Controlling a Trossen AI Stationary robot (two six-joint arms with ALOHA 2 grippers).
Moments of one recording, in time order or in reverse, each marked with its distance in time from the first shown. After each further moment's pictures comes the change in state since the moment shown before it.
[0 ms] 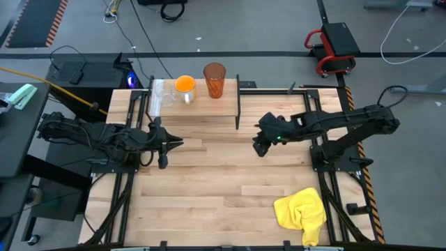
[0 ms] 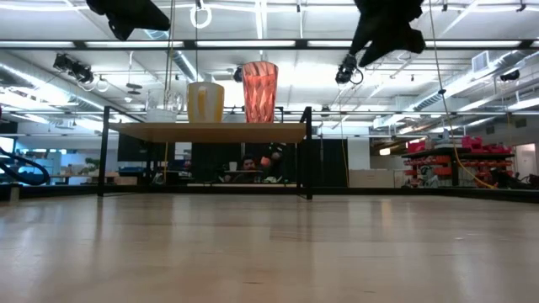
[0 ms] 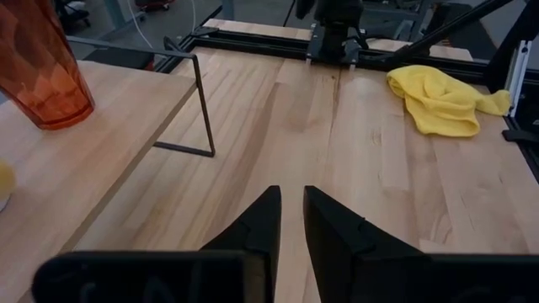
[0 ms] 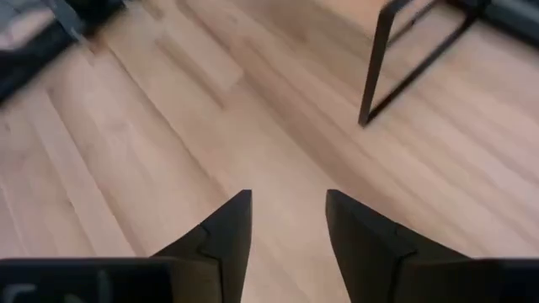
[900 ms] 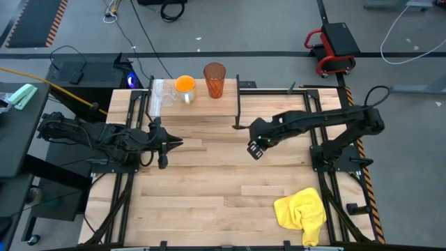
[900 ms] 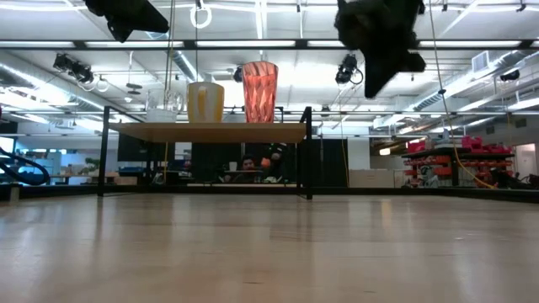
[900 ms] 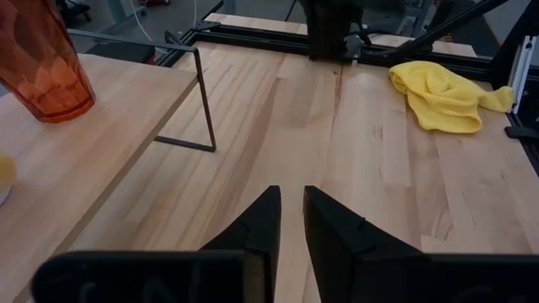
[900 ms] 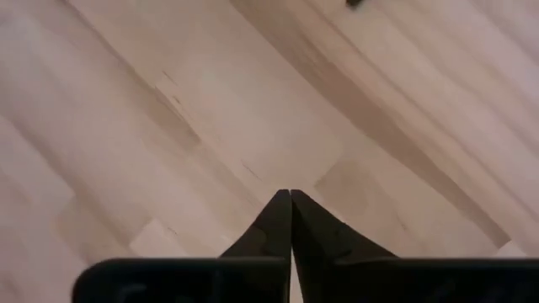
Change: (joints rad) left arm 0.000 0.000 0.000 -0.016 0.000 -0.013; right arm -0.084 0.201 0.059 -0.184 -0.209 0.027
